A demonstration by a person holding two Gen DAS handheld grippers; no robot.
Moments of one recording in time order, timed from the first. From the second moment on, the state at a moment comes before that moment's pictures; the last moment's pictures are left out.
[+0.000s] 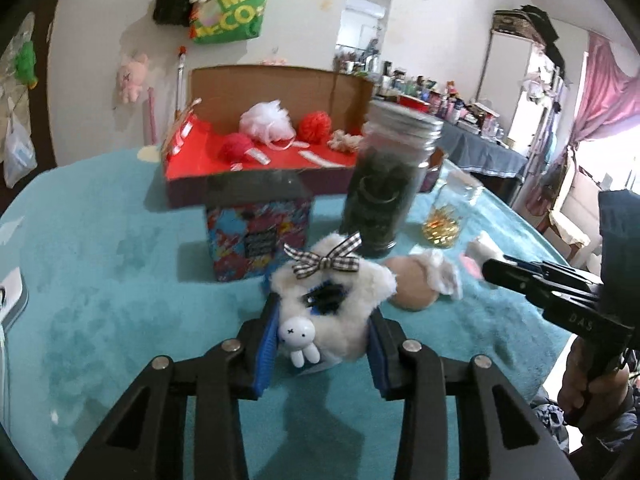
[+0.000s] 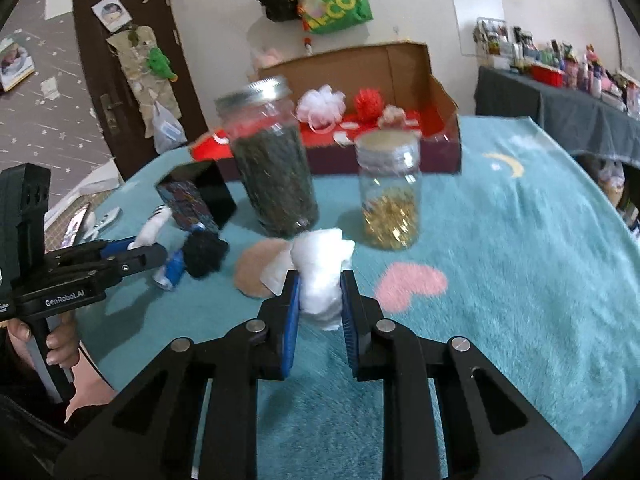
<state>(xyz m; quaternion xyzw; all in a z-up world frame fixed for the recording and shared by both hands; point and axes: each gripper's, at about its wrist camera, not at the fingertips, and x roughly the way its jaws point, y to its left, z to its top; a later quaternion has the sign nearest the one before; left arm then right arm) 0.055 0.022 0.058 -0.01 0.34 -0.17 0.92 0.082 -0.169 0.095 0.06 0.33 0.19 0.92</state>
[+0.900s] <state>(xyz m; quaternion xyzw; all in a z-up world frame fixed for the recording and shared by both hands) 0.076 -0.007 0.066 0.01 0.34 -0.22 0.91 0.099 -0.149 0.101 0.05 0.33 0.21 0.92</state>
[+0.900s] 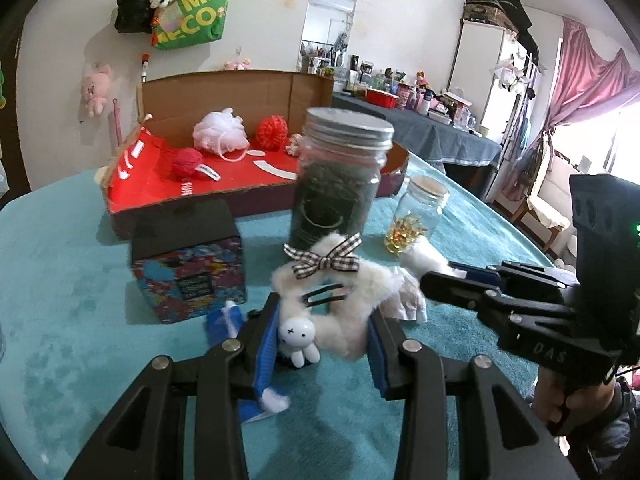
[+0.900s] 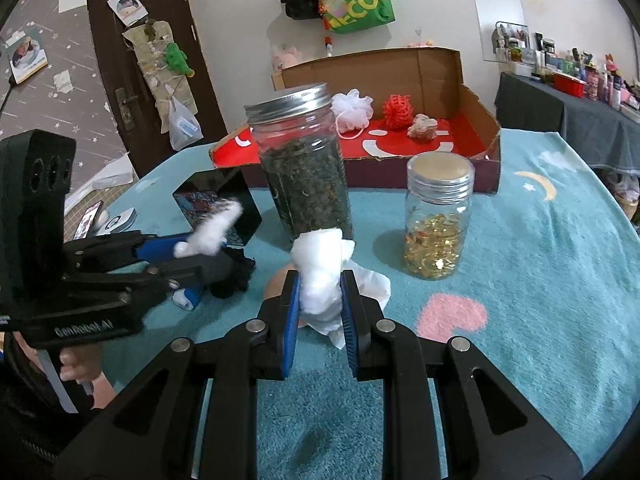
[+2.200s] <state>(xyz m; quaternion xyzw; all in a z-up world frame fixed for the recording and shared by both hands) 0.158 0.111 0.054 0.08 0.42 -0.15 0.89 0.160 -0.244 0.097 0.01 0.41 0.15 0.90</state>
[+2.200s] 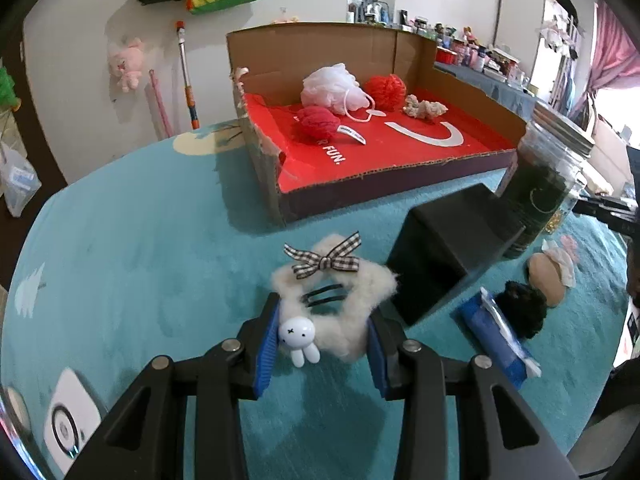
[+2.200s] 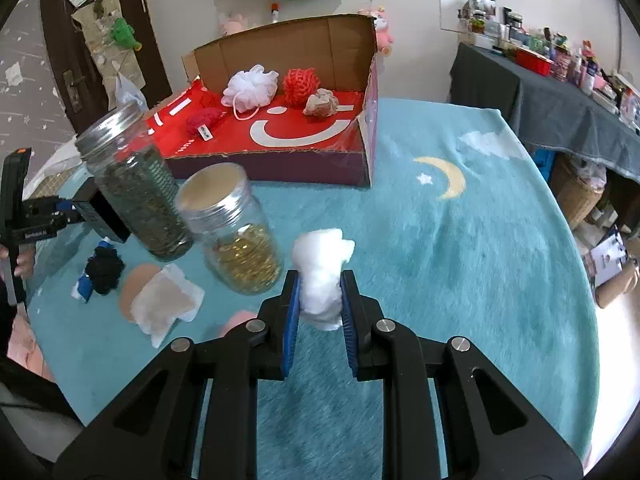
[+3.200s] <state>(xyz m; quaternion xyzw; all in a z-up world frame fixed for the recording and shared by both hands) 0.215 0.088 0.099 0.12 0.40 -0.21 0.88 0.237 -0.243 0.132 0.02 0.39 0.26 0.89</state>
